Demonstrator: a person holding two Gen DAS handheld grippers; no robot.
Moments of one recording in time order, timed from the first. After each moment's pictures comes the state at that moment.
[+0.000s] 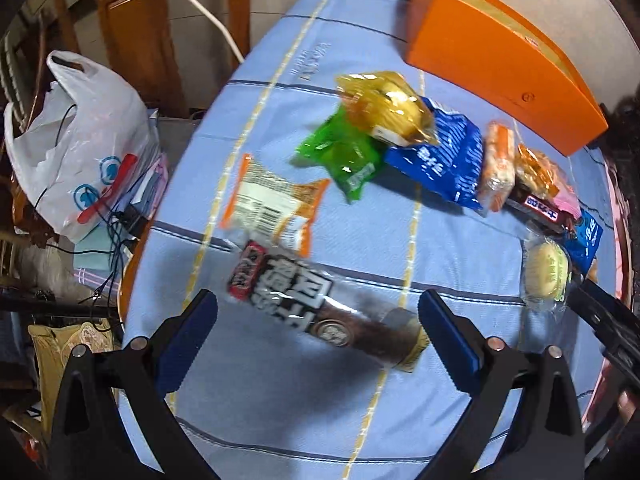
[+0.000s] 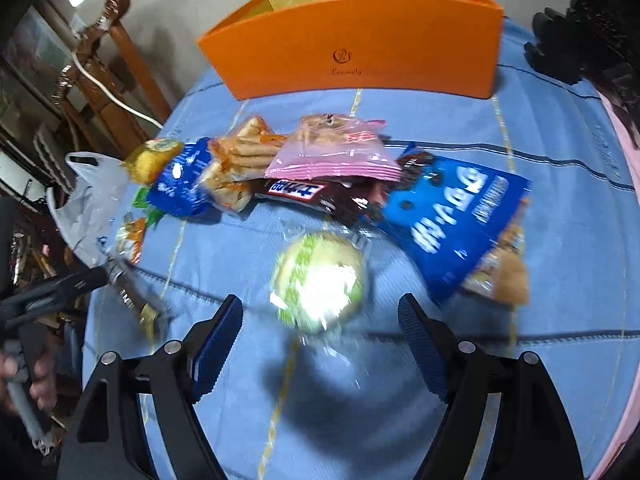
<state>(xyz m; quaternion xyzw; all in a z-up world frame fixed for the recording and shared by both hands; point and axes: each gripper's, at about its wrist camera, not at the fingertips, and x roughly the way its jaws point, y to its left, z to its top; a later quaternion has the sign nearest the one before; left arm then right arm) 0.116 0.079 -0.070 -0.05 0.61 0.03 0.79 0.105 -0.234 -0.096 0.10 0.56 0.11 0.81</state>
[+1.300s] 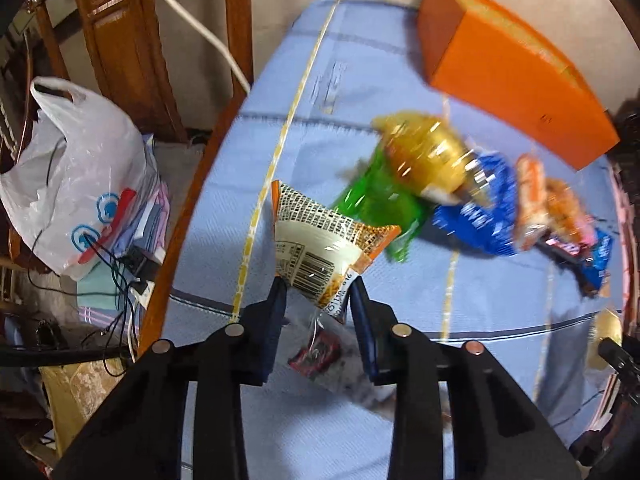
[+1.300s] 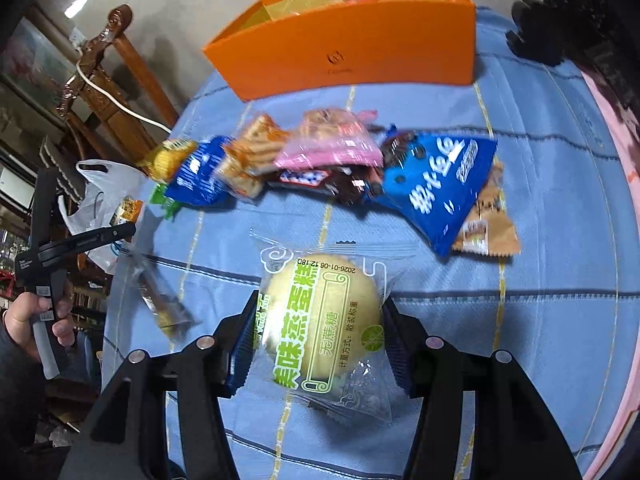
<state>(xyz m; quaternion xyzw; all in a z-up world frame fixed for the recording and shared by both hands) 0.160 0.106 -0.071 -0.03 0.60 0.00 0.80 0.072 -0.249 -0.068 0.13 0.56 0.12 0.81</state>
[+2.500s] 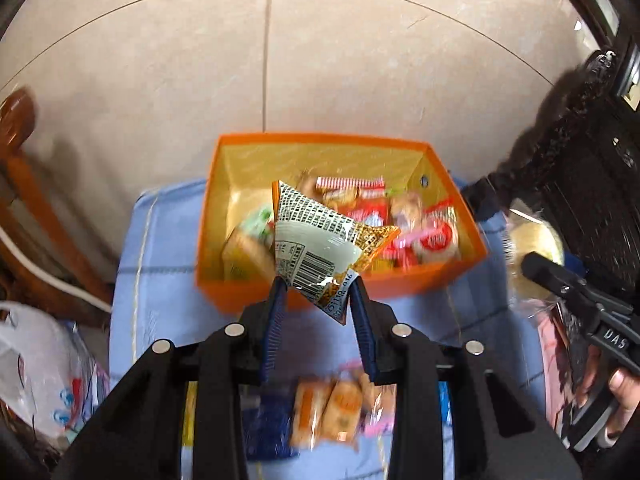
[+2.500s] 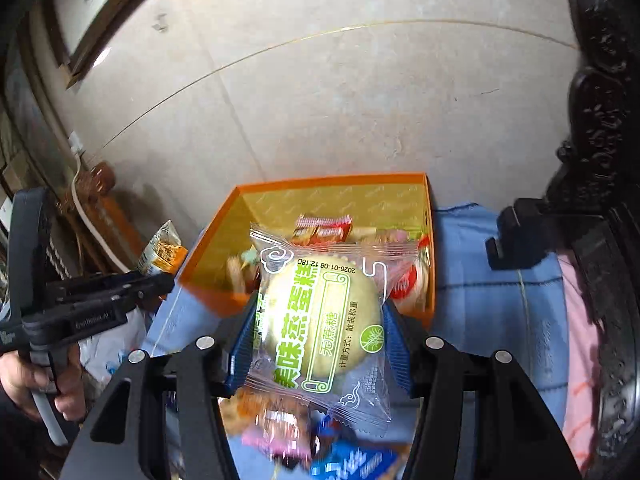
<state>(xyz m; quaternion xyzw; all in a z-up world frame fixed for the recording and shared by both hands) 0.324 -0.086 0.059 0.02 0.49 -0.16 0.86 0.251 -0.340 0.054 0.13 0.40 0.09 0.90</state>
